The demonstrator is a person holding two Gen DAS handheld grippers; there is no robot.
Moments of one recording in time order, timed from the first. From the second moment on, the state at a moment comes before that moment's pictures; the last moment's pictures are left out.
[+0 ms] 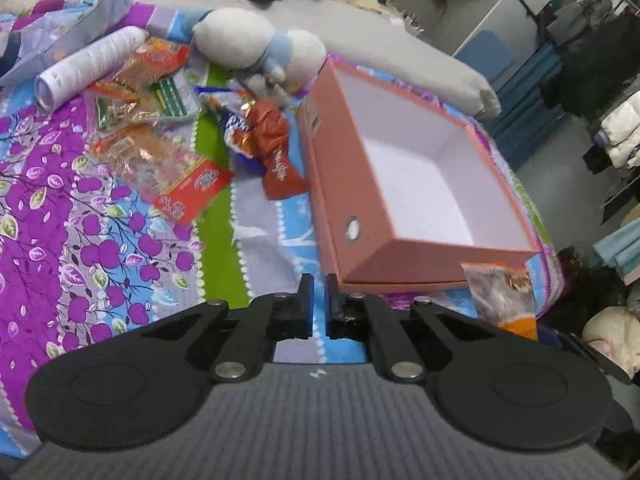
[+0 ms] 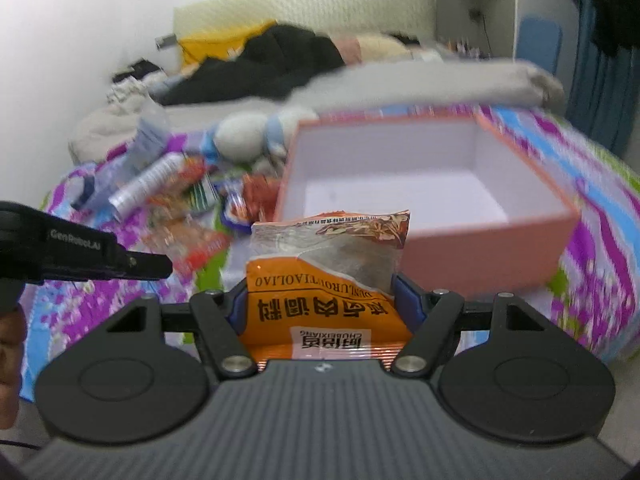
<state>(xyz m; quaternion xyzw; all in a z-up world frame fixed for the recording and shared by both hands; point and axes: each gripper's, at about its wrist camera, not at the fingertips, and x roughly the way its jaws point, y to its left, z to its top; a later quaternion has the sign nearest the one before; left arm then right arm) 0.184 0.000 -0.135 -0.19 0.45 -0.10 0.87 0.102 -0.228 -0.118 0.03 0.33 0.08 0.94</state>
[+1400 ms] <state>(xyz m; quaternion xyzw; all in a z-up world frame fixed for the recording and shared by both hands) 0.115 -0.054 -0.328 0.08 0.76 -0.21 0.61 0.094 -0.233 -0.183 0.05 0.41 0.09 0.90</state>
